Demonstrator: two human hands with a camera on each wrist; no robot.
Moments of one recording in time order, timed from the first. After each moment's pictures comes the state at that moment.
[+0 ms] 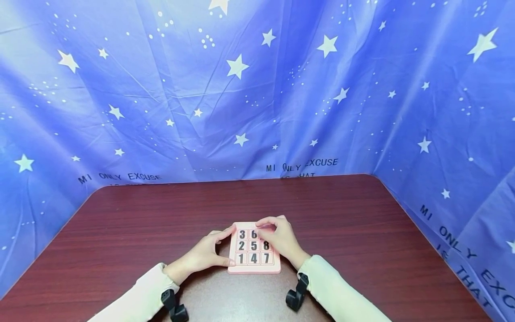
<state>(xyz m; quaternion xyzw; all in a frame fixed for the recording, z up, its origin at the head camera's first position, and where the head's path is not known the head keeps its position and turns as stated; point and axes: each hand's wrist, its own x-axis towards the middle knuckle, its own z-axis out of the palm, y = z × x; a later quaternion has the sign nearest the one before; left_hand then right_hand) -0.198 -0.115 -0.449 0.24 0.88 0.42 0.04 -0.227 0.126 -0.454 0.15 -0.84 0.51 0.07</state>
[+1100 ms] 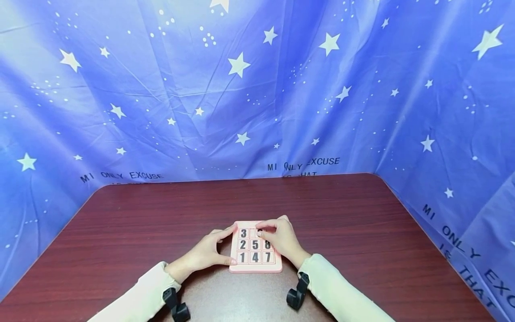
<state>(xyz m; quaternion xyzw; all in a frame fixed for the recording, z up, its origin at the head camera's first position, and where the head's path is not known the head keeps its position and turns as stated) -0.199 -0.115 -0.449 0.24 0.88 0.41 0.05 -0.226 0.124 -0.452 0.15 -0.88 0.45 0.07</state>
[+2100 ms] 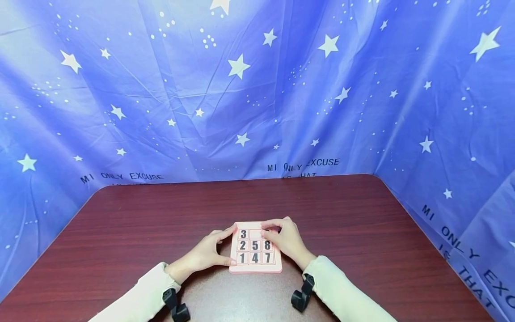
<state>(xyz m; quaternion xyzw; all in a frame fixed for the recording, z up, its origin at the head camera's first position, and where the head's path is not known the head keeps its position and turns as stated) -0.200 -0.115 -0.451 0.24 0.88 0.41 0.05 -0.226 0.136 -0.453 0.14 -0.87 0.47 0.09</state>
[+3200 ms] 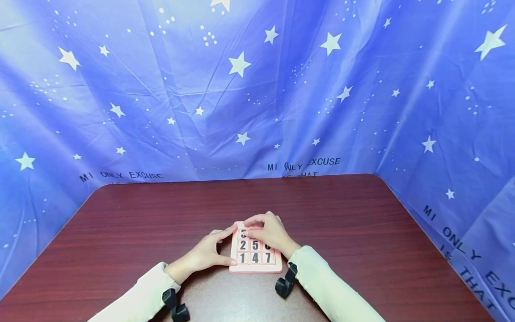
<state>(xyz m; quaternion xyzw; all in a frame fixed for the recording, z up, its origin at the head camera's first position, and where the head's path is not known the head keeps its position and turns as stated) -0.198 -0.116 -0.447 0.25 0.88 0.41 0.05 -0.247 0.106 -0.449 0.23 -0.87 0.43 0.02</state>
